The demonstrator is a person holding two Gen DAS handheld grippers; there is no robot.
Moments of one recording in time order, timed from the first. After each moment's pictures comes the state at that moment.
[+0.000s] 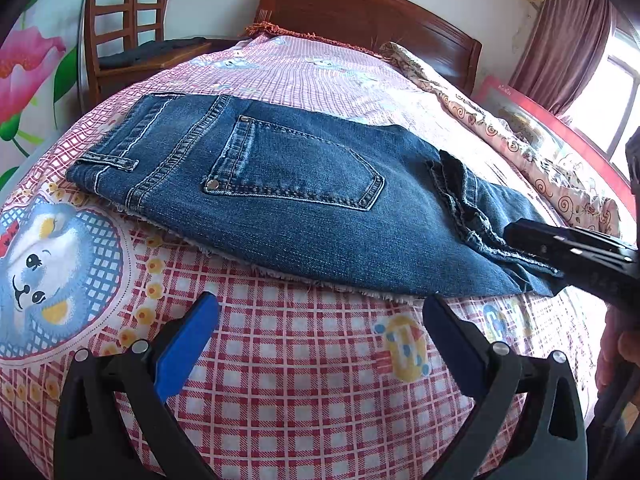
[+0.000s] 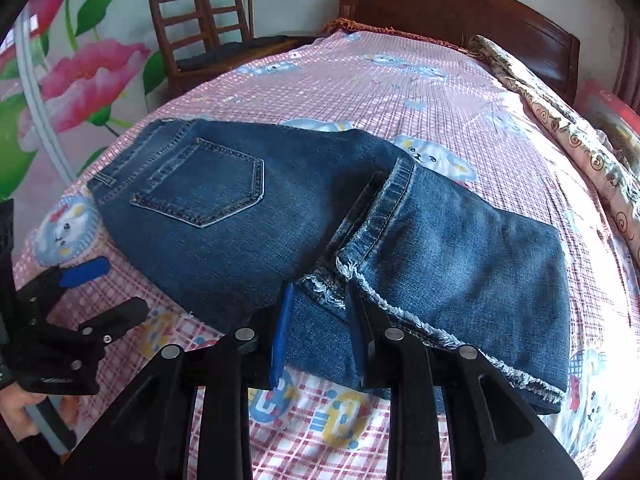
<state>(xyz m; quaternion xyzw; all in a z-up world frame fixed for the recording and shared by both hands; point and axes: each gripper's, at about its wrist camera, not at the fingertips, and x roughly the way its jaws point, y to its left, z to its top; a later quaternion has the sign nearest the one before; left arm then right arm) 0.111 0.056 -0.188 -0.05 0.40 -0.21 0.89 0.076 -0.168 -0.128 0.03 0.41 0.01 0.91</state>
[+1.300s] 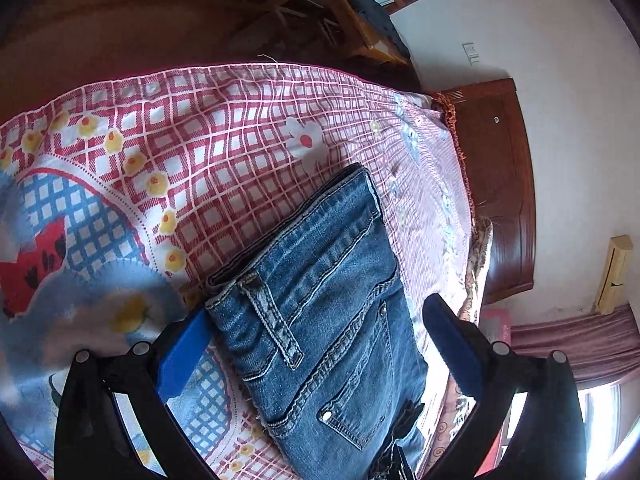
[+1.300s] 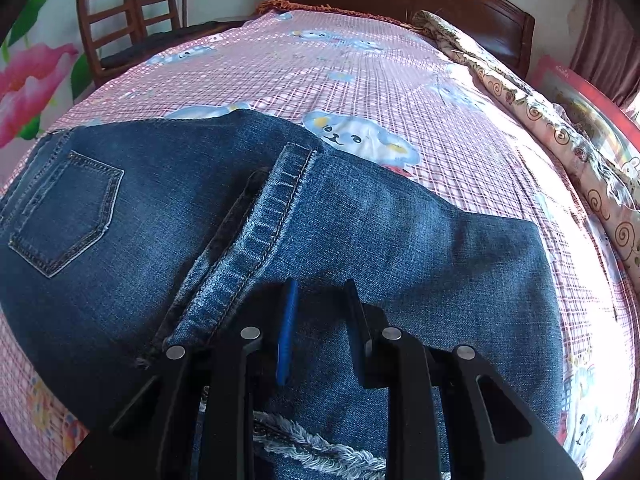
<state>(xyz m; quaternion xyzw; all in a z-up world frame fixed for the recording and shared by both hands) 0.241 0.203 -0.207 -0.51 0.42 -0.02 0.75 0.144 -0.192 -0.185 -0.03 0.45 -0.10 0.89</state>
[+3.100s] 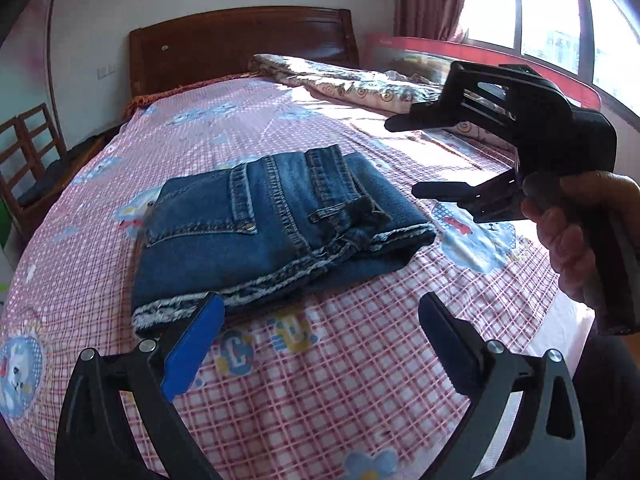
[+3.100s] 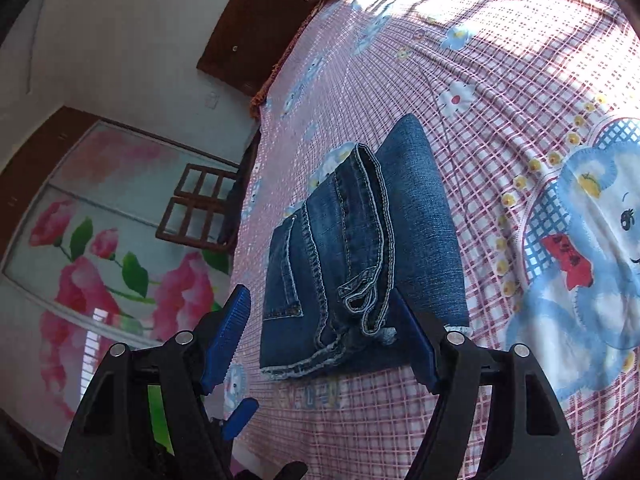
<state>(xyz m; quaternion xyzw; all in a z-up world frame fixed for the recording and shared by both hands) 0.016 -0.099 -0.109 0.10 0.33 -0.32 0.88 0.000 -0.351 -0.149 0.51 0.34 0.05 0.79</state>
